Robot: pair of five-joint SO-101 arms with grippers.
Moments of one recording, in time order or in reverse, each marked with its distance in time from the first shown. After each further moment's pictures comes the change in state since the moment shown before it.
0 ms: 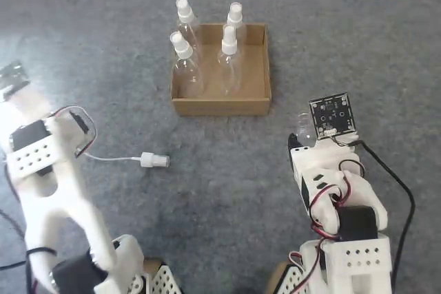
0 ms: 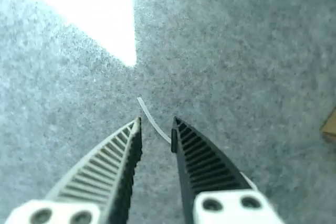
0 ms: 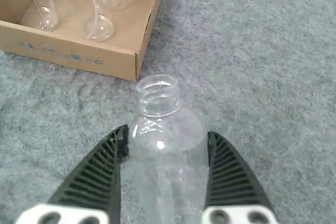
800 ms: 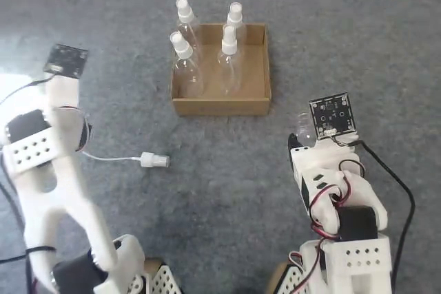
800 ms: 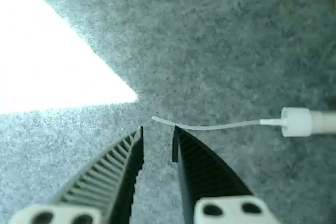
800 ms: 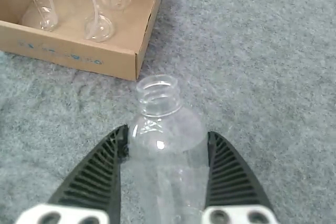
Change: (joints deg) left arm 3.2 0.0 -8.4 10.4 -41.3; right arm 0.0 0.0 0.0 0.0 0.0
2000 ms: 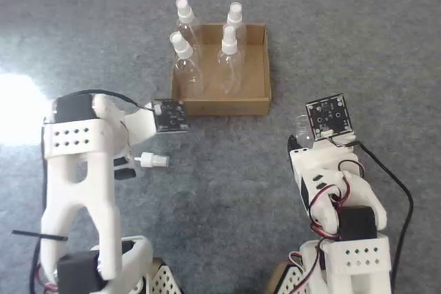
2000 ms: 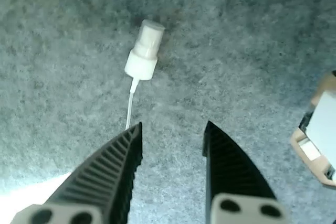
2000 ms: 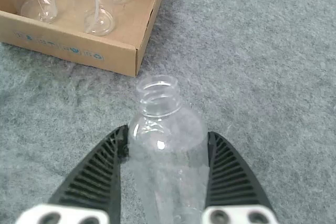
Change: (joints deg) left arm 19.6 0.0 -4.0 24.3 -46.4; right arm 0.1 -0.1 0.8 -0.2 2.0
